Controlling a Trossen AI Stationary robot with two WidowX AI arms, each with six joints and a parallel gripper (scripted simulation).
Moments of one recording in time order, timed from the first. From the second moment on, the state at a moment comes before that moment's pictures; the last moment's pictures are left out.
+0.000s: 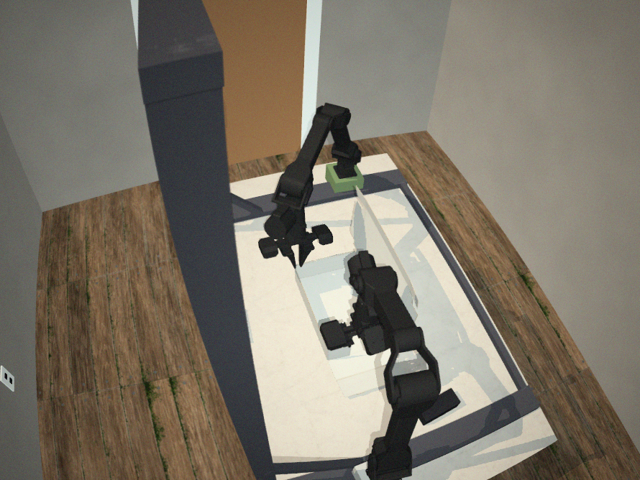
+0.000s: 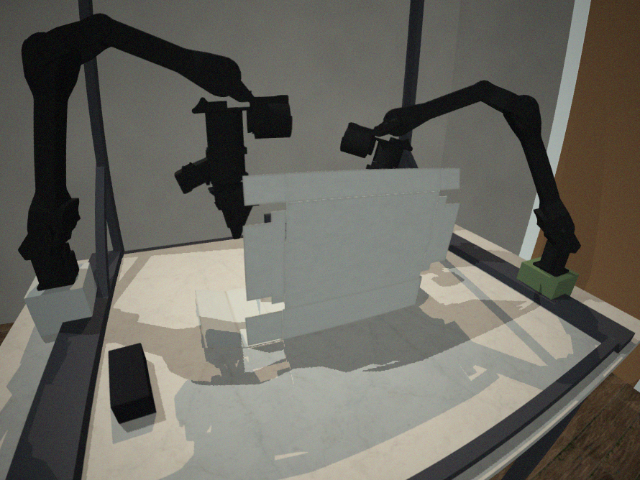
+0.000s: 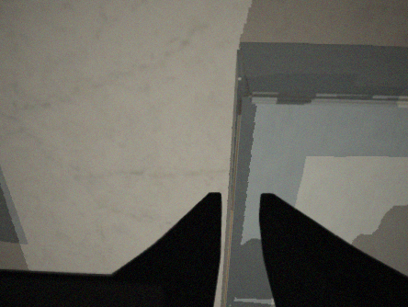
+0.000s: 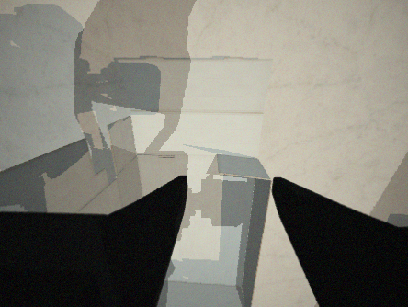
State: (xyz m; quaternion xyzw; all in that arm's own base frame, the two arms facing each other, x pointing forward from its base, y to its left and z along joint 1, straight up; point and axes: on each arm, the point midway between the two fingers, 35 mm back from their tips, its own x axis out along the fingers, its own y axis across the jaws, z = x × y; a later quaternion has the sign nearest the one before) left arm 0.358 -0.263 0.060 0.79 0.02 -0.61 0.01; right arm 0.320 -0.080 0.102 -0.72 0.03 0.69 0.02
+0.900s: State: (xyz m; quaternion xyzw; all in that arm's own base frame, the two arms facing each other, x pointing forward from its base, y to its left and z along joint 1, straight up) left arm 0.359 -0.264 0.060 0.79 0.02 -0.61 0.01; right arm 0.315 -0.078 -0.020 -0.71 0.03 0.70 0.02
